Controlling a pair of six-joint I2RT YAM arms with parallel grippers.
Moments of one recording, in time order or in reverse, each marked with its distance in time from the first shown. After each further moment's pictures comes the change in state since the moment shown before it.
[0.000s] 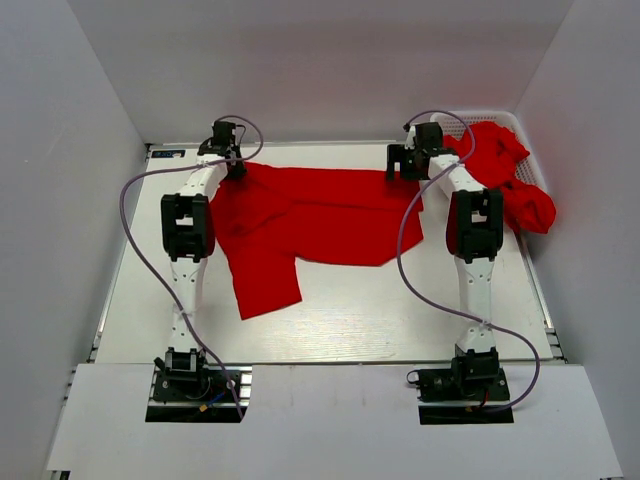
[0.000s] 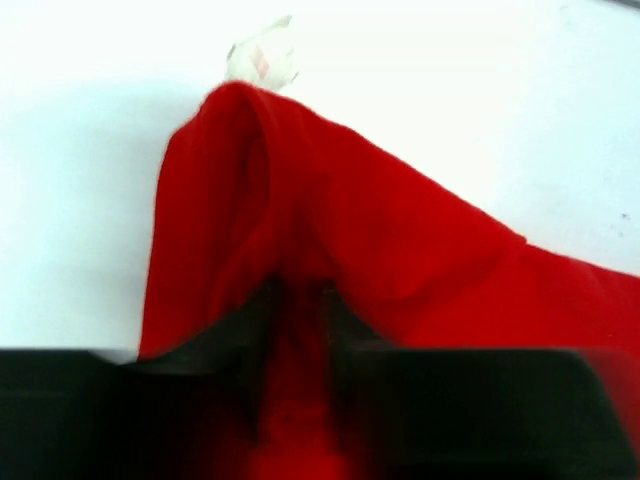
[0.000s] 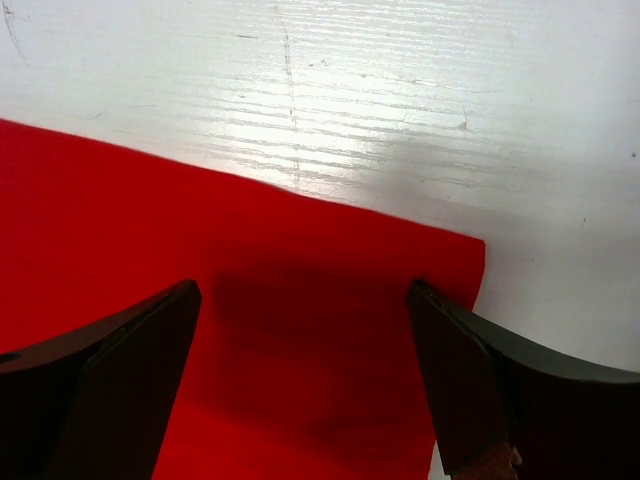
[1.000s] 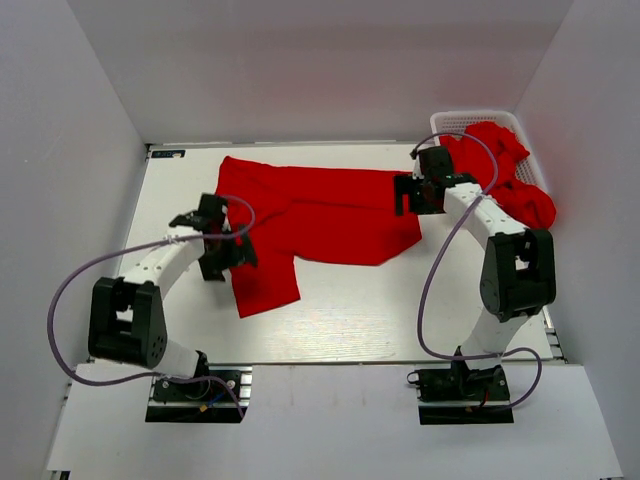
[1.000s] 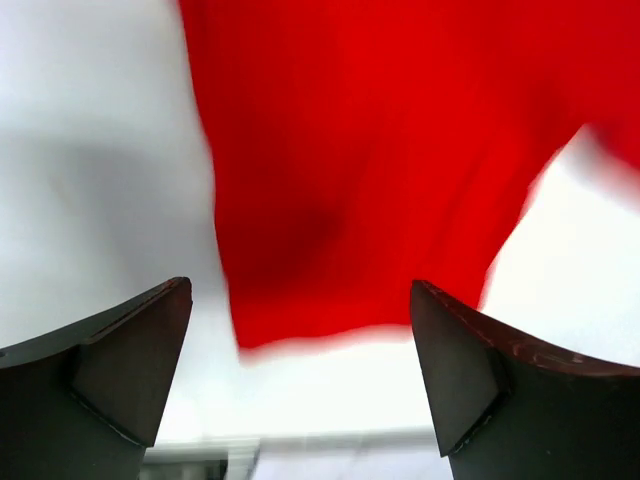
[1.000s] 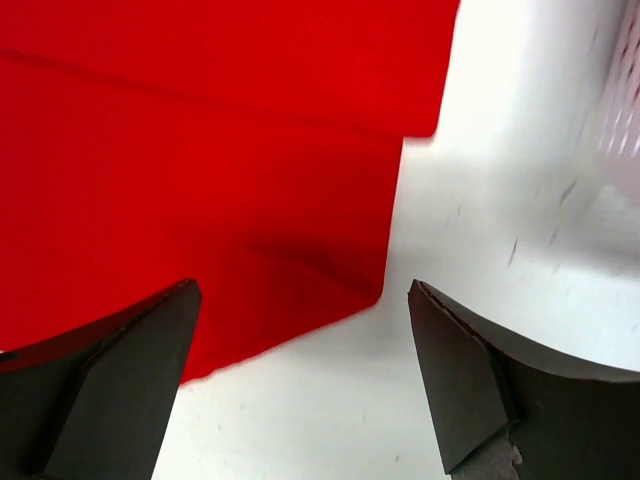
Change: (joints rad) left arm -0.085 -1.054 -1.178 -0.174 0.203 -0.209; right arm 0.105 -0.677 -0.680 -0.087 0.183 0.041
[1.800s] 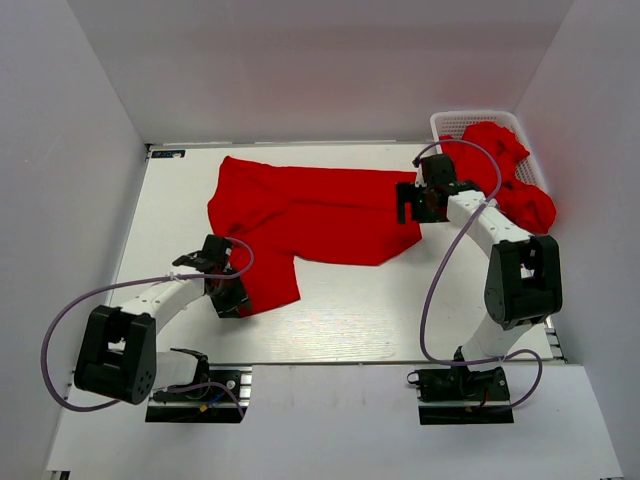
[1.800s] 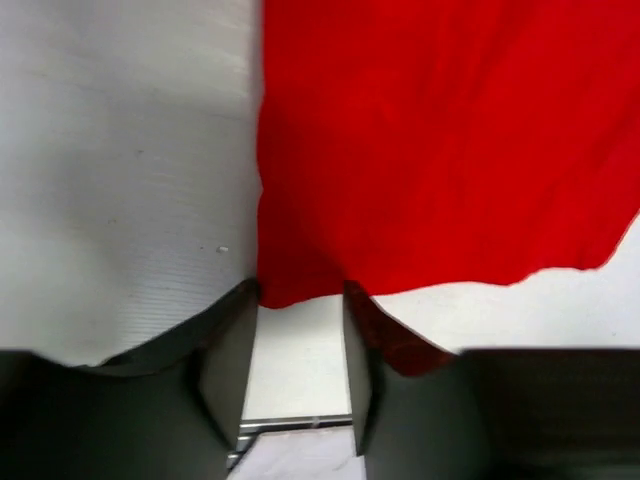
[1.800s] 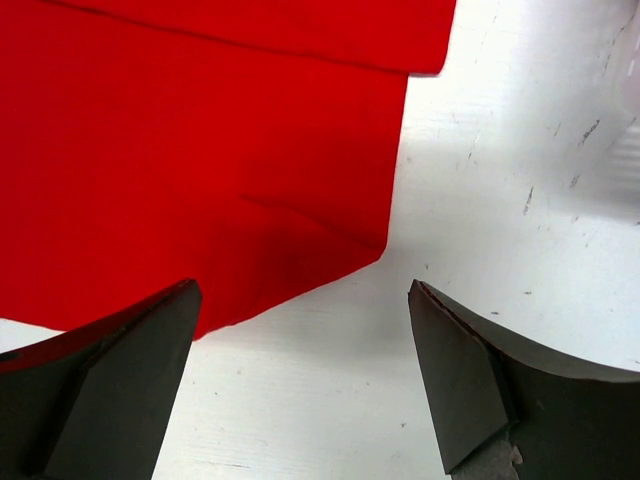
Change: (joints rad) left arm -0.093 -0.225 -0.450 0.063 0.063 -0.197; right arm -0.006 -0.082 -0.124 0.000 -0.006 0.015
